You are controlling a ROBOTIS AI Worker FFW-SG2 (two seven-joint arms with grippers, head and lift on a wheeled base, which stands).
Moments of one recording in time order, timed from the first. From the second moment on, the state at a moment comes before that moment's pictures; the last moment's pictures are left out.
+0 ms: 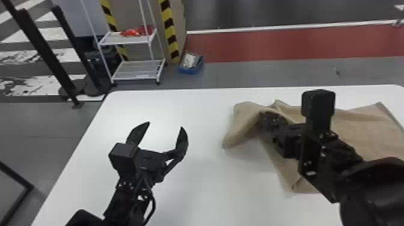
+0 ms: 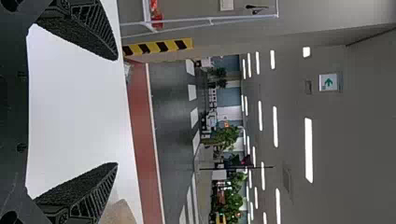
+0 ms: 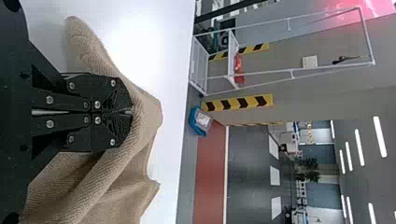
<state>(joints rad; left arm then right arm) 0.35 0.36 -0.18 -1.94 0.18 -0.02 0.20 0.02 -0.09 0.25 -2.00 -0.19 0.74 0.04</state>
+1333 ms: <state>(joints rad) 0.34 0.35 -0.19 -1.93 0.17 -0.03 0.20 0.10 -0.11 0.30 -2.13 -0.27 1.16 0.14</state>
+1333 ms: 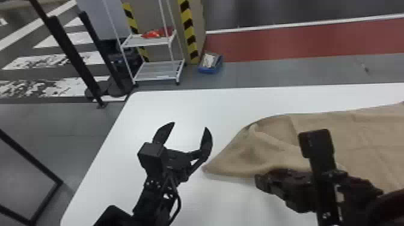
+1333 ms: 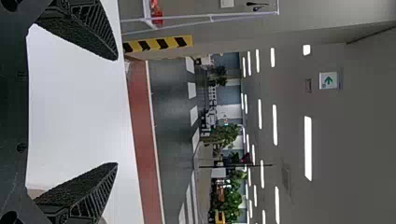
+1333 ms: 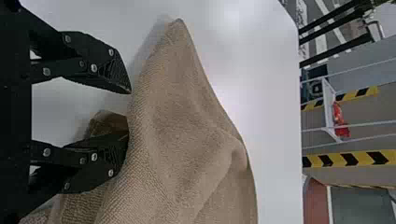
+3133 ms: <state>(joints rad) 0.50 0.37 -0.29 -2.10 0.21 0.01 0.27 0.49 -0.23 -0.57 -1.99 -0.39 0.31 0.41</state>
